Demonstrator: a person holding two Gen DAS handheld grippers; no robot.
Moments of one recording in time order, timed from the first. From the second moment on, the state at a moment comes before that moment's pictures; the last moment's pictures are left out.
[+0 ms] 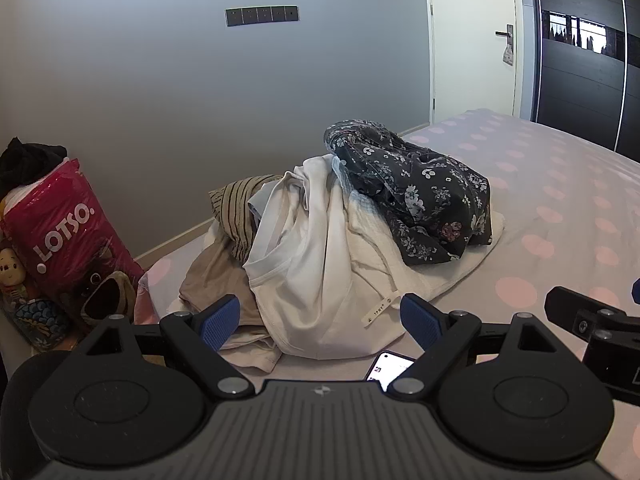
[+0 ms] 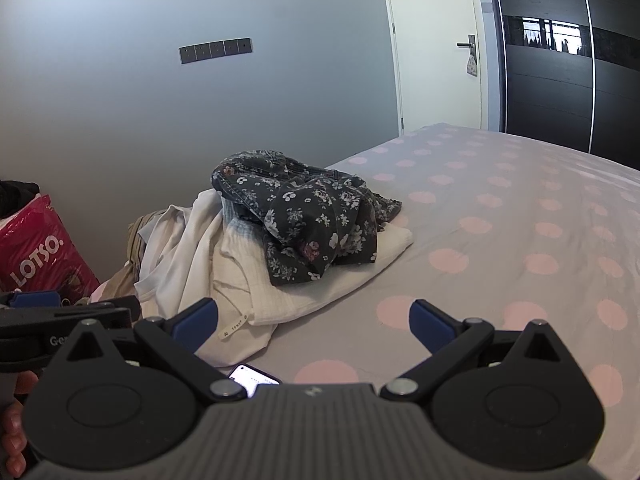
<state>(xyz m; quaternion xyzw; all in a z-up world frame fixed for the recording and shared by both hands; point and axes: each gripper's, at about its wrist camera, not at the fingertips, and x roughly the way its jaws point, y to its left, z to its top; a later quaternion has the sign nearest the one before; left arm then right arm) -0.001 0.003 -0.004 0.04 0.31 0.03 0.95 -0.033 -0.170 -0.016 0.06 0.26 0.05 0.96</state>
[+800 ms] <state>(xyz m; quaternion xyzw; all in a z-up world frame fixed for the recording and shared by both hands) 0.000 0.003 -0.001 0.03 0.31 0.03 0.95 -0.031 -0.167 -0.017 0.05 0.26 0.05 0.96</state>
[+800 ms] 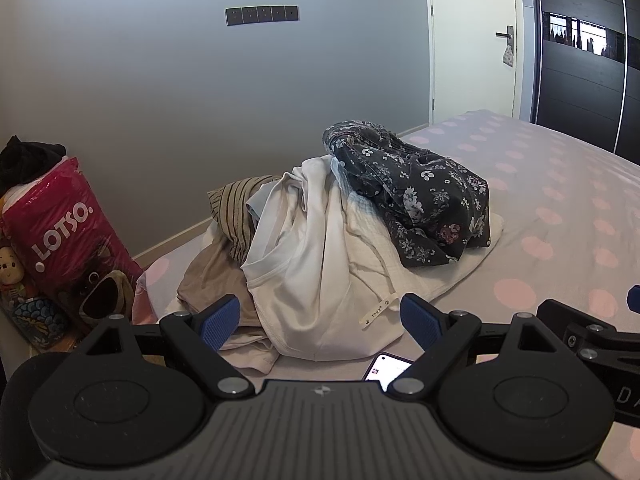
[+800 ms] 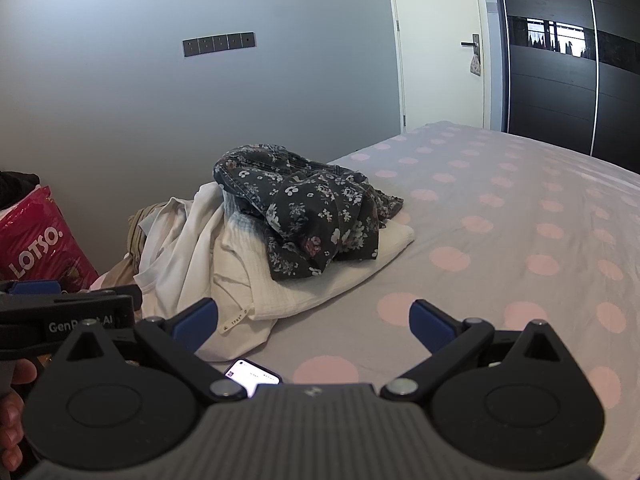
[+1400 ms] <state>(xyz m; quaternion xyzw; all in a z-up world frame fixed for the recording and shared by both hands) 0.000 0.002 -0.002 0.04 0.31 0.03 0.95 -0.030 -0.167 -0.020 0.04 0.27 0.05 0.96</state>
